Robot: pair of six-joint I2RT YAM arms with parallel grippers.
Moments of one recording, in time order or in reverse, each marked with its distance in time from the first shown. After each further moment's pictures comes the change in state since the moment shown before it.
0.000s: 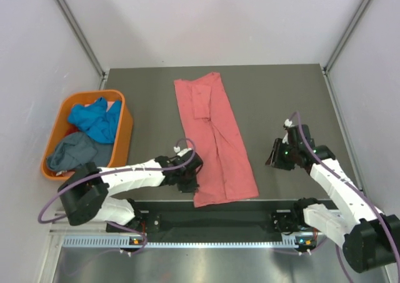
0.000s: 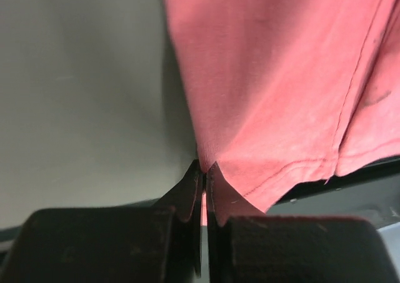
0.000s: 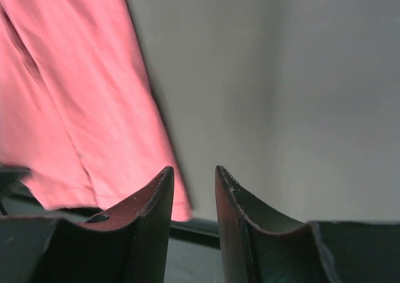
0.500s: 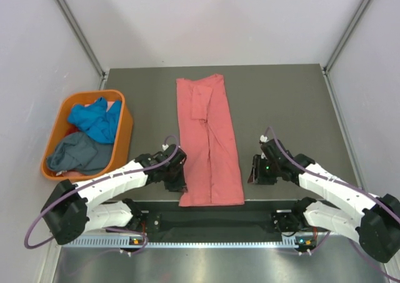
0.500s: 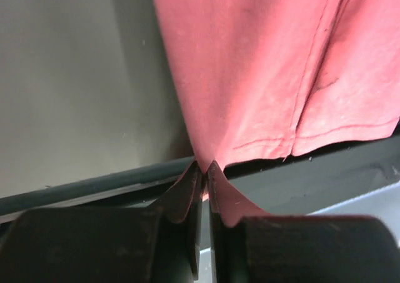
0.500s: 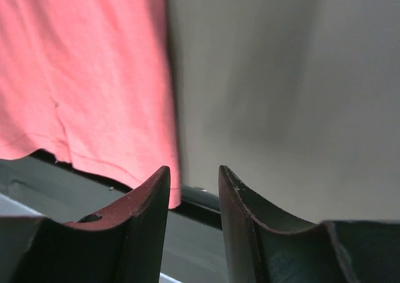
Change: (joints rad) left arm 0.172 -0.218 -0.032 -0.195 0.130 0.171; right arm 0.383 0.048 -0.136 0.126 0.022 0.204
